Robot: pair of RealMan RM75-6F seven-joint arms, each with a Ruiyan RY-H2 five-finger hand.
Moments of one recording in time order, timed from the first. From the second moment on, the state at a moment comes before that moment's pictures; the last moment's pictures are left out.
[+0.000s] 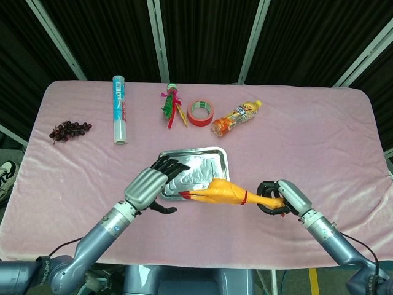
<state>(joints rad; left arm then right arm) -0.75 -1.39 -0.28 -2.05 1.02 0.98 0.45 0.52 -1.23 -0.03 -1.47 -1.66 1.13 0.88</state>
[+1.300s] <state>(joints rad) -1.12 -1.69 -0.37 -1.92 0.55 1.13 0.60 0.56 -1.24 -0.05 -1.53 -1.70 1.16 0.87</state>
